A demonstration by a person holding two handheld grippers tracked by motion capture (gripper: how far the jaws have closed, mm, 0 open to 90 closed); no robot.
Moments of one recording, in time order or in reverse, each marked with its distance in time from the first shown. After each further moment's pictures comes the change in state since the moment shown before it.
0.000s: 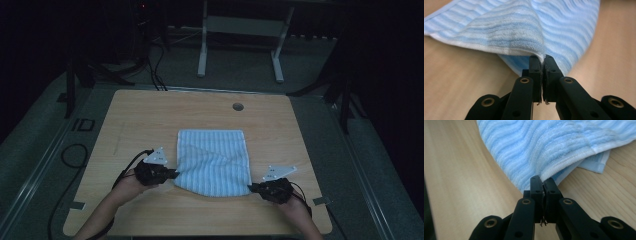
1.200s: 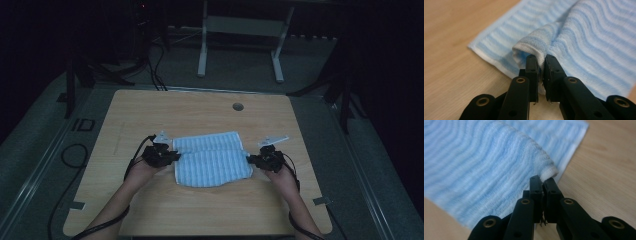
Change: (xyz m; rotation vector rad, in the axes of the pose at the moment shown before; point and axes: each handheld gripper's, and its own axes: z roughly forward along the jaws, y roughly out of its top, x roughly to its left) left arm 0.058 0.017 0.040 0.014 0.216 -0.243; right arm -0.076 0.044 0.041 0.035 -0.128 0.206
